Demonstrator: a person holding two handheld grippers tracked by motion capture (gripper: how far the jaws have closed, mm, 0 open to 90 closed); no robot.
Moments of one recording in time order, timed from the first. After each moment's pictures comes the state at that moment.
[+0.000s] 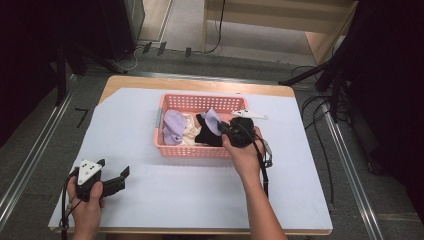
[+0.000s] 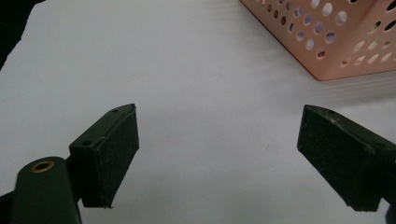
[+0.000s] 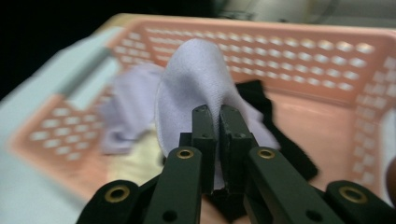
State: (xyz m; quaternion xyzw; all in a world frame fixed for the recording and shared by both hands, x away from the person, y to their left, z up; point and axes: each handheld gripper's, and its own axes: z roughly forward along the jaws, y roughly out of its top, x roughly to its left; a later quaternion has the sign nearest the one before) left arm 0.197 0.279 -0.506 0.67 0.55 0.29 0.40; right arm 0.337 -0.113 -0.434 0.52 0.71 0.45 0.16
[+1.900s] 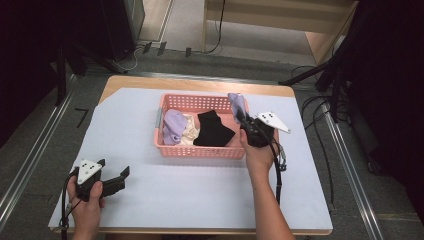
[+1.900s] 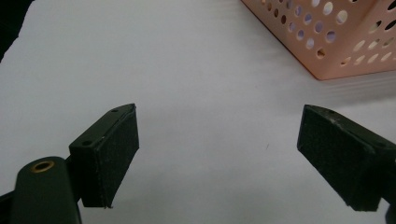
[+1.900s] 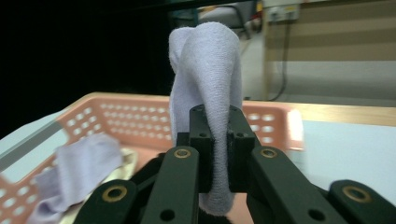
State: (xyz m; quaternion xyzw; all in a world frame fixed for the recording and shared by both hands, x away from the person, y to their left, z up) left arm 0.197 0.280 -0.506 0.67 0.55 0.29 0.40; right arm 0.338 -0.164 -0.448 0.49 0.61 0.56 0.28
